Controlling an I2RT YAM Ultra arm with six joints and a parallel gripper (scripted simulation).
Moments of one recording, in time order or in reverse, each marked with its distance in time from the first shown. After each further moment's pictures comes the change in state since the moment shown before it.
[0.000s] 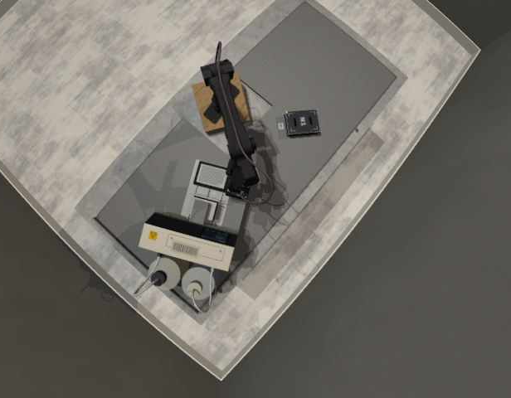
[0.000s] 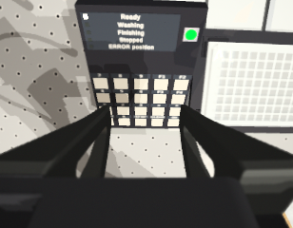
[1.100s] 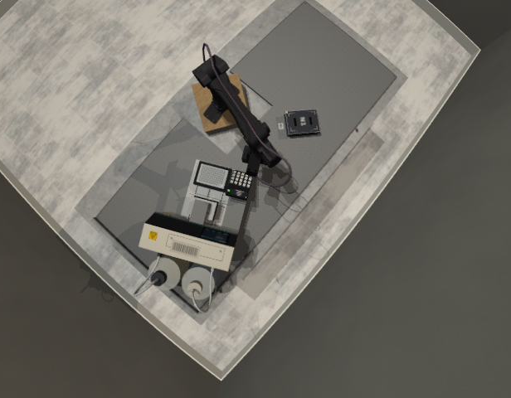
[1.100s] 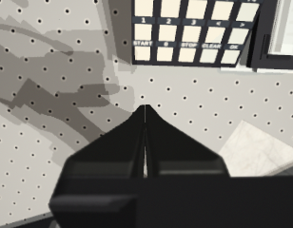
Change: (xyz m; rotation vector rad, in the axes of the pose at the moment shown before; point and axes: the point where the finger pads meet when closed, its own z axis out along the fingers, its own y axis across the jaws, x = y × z) arm 0.086 0.041 0.016 0.007 0.000 -0.012
